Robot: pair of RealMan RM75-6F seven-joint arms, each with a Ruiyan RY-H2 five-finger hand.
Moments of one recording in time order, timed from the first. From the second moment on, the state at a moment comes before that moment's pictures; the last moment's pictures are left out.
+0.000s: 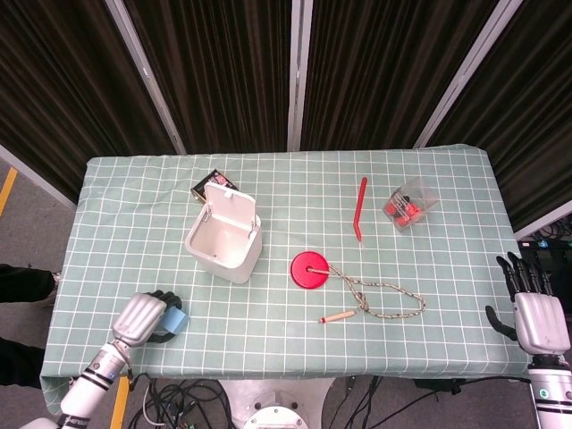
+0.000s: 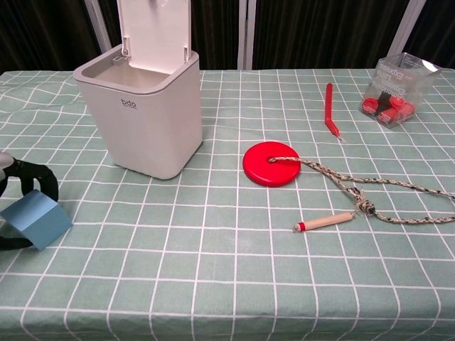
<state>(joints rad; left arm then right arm) -0.32 -1.45 0.07 -1.49 1.55 1.20 0.20 0.08 -1.15 0.08 -1.56 -1.44 1.44 -0.02</state>
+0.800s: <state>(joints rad) -0.46 -1.32 -0.24 -1.72 1.54 1.35 0.24 0.09 -1.15 0.08 -1.56 -1.43 1.43 -0.02</state>
